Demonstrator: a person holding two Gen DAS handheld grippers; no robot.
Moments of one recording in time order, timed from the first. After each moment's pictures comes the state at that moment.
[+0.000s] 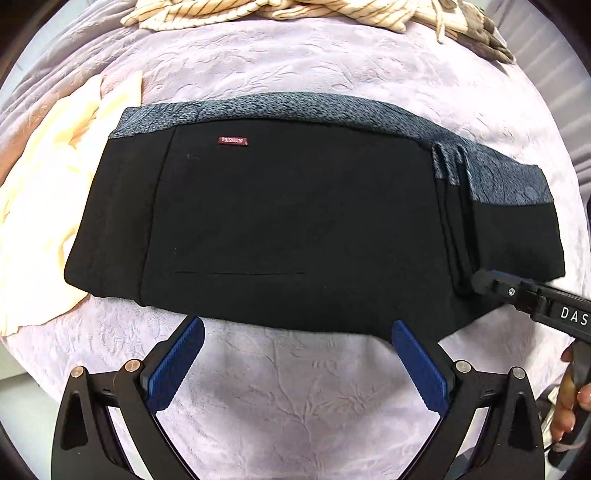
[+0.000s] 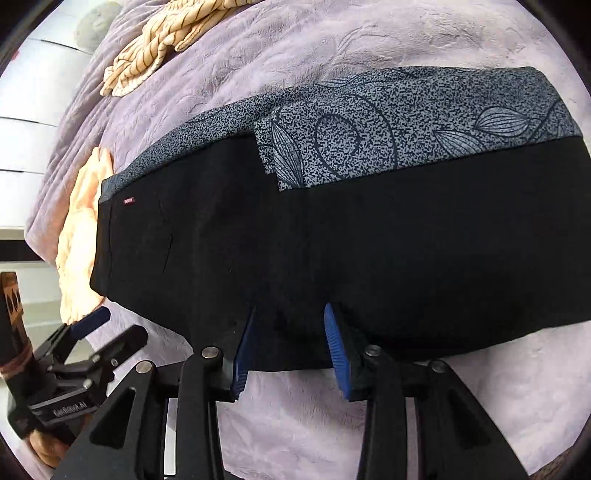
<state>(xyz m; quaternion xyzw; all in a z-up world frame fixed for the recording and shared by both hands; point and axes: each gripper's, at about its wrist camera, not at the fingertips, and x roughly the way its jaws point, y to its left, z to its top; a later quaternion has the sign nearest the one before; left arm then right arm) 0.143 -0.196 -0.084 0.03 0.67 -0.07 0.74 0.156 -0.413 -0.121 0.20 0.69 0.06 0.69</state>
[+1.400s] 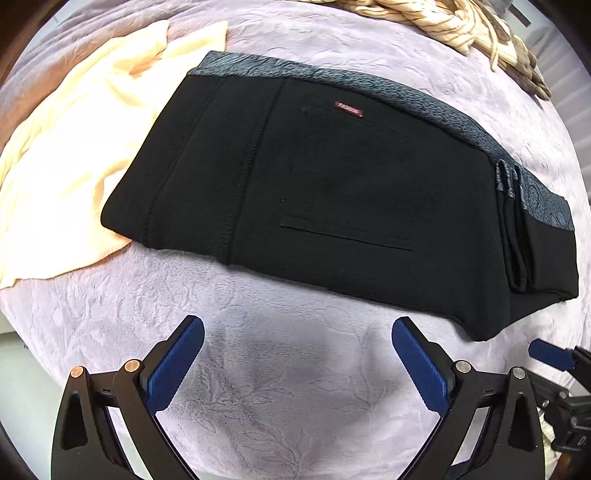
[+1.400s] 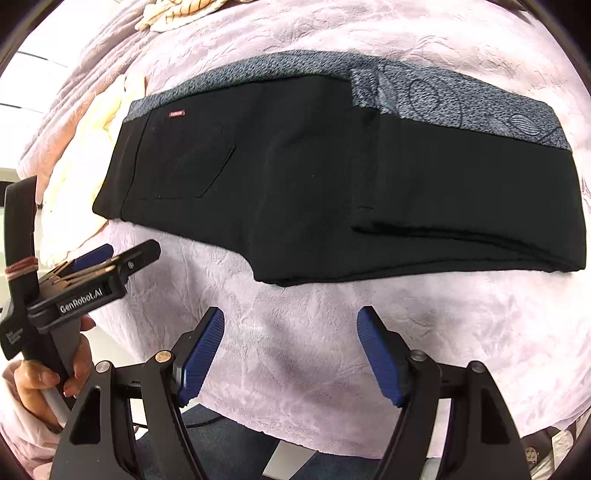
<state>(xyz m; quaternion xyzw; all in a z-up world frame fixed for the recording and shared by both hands) 0.116 -0.115 -0.115 -0.03 0.68 -0.02 0.74 0.121 -0.335 -0.090 0.10 0.73 0.08 0.67</state>
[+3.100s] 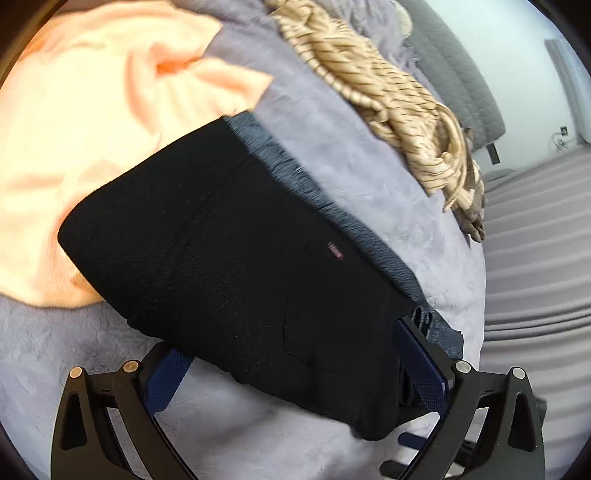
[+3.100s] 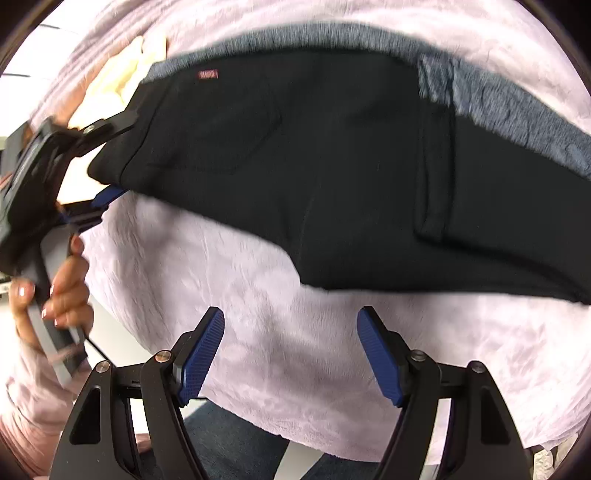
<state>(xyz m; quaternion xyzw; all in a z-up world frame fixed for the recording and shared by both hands) 0.153 -0.001 -0.116 -0.31 0.56 -0.09 0.77 0.136 -0.297 -0.102 0.08 0.75 0.11 0.65</state>
